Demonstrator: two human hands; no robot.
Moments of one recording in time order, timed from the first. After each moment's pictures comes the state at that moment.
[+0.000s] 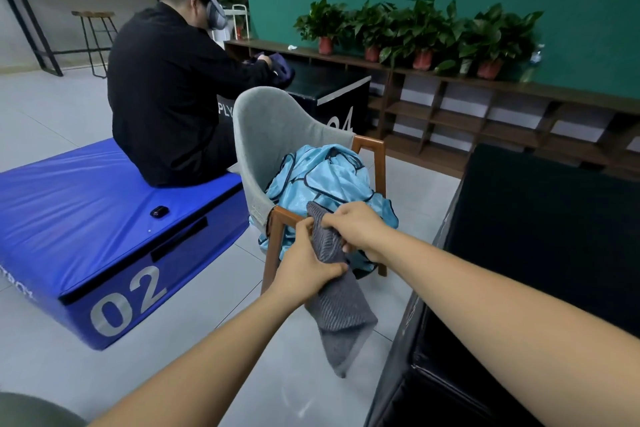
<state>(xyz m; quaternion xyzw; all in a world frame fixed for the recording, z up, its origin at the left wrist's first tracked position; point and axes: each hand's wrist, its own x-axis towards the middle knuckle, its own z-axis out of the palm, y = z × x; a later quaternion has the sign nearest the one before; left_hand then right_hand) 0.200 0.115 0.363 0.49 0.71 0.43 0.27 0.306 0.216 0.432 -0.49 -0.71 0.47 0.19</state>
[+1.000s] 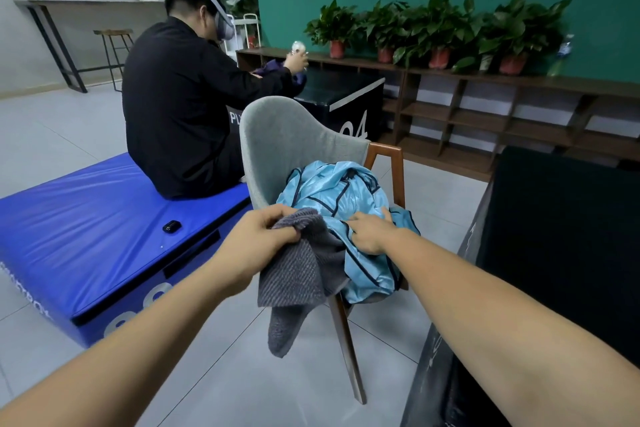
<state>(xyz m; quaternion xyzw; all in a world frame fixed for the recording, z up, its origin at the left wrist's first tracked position) 0.111 0.110 0.442 0.48 0.65 0.49 0.32 0.271 0.361 0.355 -0.39 -0.91 0.08 -0.12</state>
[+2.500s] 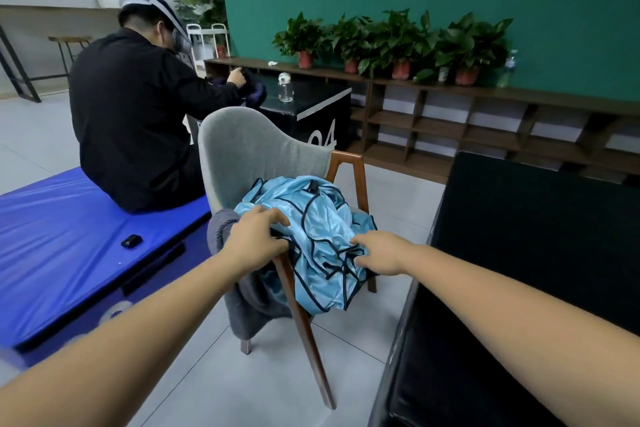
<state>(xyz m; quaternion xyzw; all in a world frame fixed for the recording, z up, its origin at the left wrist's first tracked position) 0.120 0.202 0.400 0.60 0.75 0.25 0.09 0.388 0.347 0.375 -0.41 -0.90 0.13 -0.09</state>
